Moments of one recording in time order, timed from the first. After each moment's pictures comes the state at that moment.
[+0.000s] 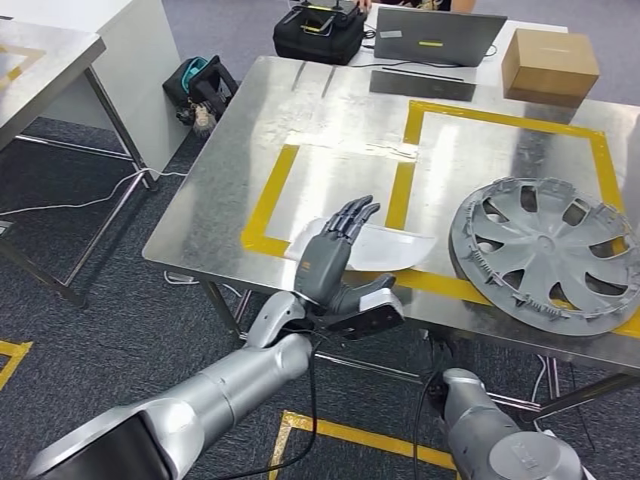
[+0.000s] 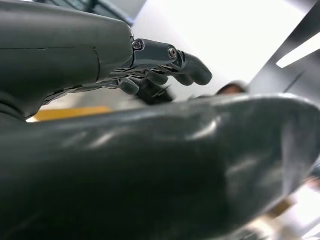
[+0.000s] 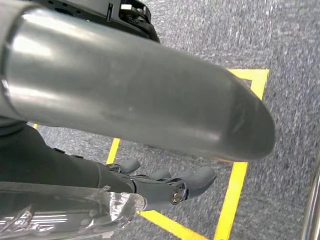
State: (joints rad) left arm -0.73 -0.34 -0.96 -0.44 -0.10 0.66 -0.51; right arm -0.60 0.28 -1.21 -0.19 1.15 -0.09 0.42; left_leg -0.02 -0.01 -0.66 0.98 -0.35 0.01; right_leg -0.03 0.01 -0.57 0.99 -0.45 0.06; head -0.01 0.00
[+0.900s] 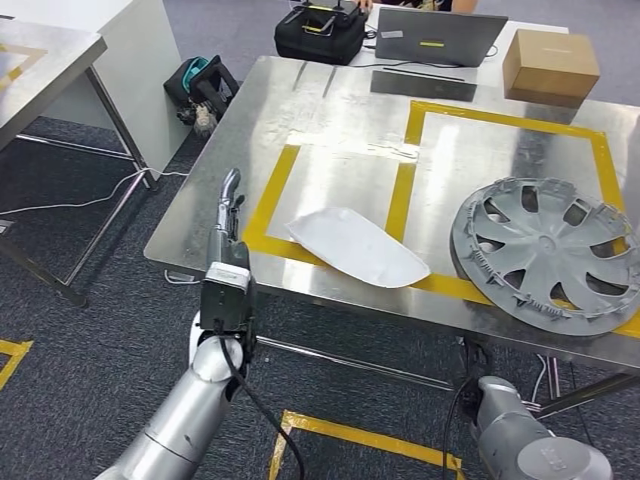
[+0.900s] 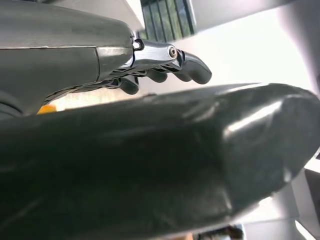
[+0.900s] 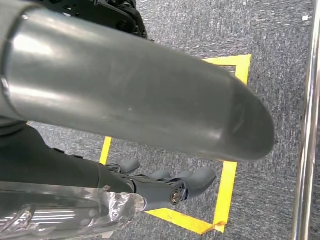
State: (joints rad) left arm -0.34 -0.24 -0.44 -1.11 0.01 0.36 -0.66; right arm -0.58 0.16 -1.26 -0.19 1.10 -0.05 0.37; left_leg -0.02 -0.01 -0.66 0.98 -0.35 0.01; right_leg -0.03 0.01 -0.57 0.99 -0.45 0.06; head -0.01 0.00
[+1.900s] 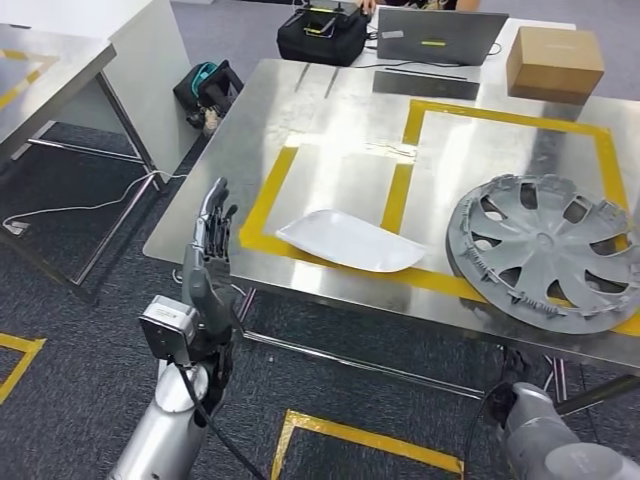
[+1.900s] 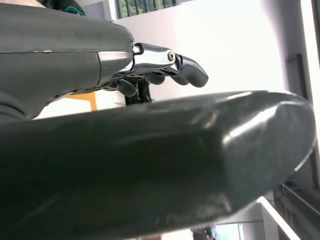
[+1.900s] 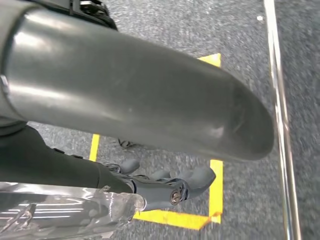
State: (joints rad) left arm -0.18 -0.20 -0.39 -1.41 0.03 0.10 -0.62; right arm -0.58 0.09 -1.33 -0.18 1.02 -0.03 0.36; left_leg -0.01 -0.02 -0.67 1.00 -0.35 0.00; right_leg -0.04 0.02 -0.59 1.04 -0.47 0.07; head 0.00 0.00
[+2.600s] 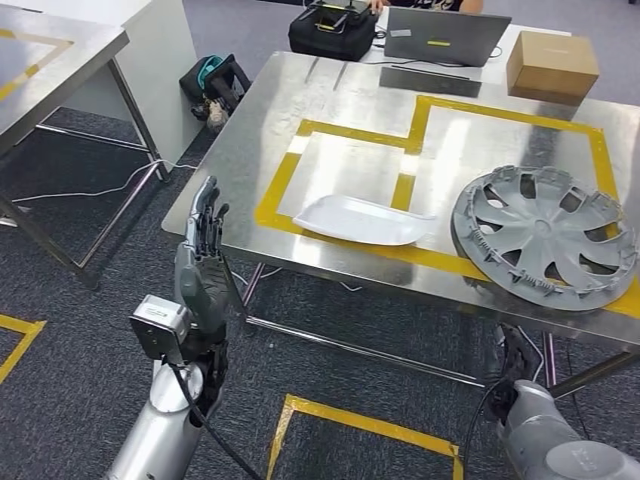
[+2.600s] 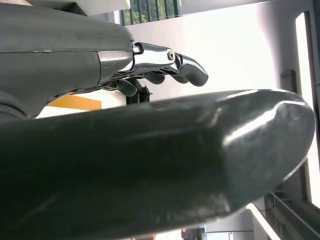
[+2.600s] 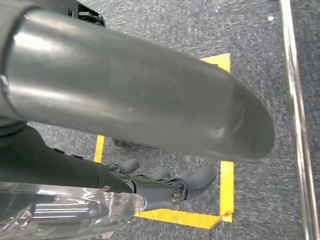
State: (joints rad) left arm -0.18 -0.20 -0.38 -1.42 0.04 0.09 -0.62; right arm -0.59 0.08 -1.34 -0.19 1.02 -0.02 0.35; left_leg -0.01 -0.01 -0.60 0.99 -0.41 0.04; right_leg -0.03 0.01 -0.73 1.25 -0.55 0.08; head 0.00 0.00
